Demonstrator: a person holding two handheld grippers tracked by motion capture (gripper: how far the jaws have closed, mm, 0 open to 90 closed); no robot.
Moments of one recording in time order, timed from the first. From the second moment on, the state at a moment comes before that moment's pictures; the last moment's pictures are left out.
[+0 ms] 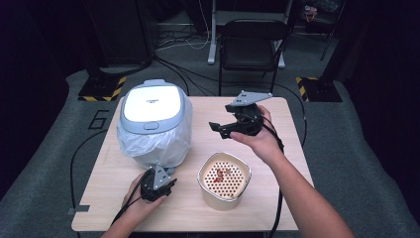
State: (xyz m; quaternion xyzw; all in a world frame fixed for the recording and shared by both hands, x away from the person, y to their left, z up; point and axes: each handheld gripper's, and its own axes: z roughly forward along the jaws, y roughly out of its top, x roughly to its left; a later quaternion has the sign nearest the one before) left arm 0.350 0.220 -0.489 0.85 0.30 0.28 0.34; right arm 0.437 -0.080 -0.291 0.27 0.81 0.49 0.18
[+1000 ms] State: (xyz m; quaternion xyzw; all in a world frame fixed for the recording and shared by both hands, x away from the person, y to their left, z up) left arm 0.337 0.262 -0.481 0.84 0.36 0.22 0.35; right arm 0.405 -0.165 -0.362 0.36 0.79 0.44 0.22
